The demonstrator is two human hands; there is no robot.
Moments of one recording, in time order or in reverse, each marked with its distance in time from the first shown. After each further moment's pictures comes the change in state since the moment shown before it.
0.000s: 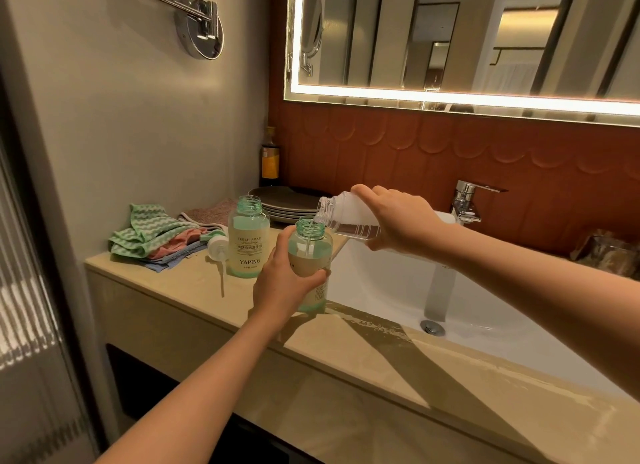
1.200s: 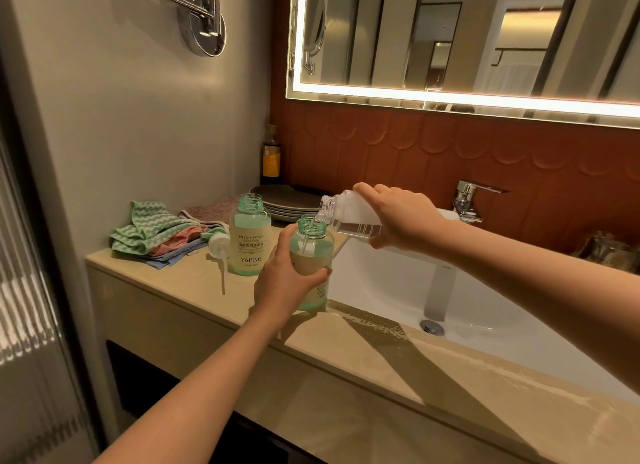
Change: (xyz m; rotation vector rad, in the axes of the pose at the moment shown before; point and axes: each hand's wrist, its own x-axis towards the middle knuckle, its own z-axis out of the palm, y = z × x) left_hand 0.000 0.000 0.000 -0.003 -0.005 0.000; right_hand 0.002 -0.001 -0.004 -0.044 -0.044 0.006
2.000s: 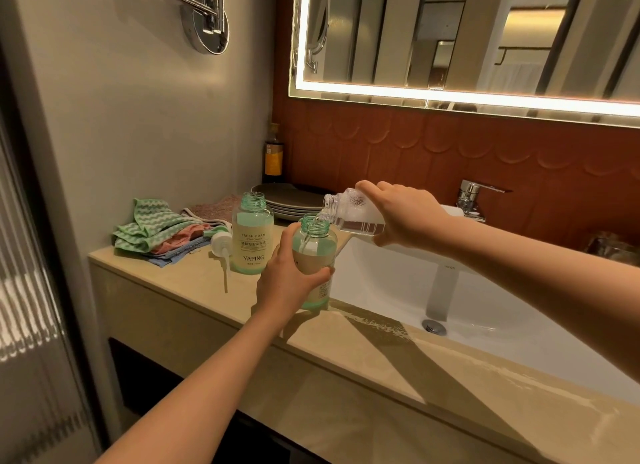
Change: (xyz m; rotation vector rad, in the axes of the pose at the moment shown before) left_hand 0.000 0.001 0.000 0.014 0.001 0.001; right_hand 0.003 0.002 -0.001 -0.019 -0.008 -0.011
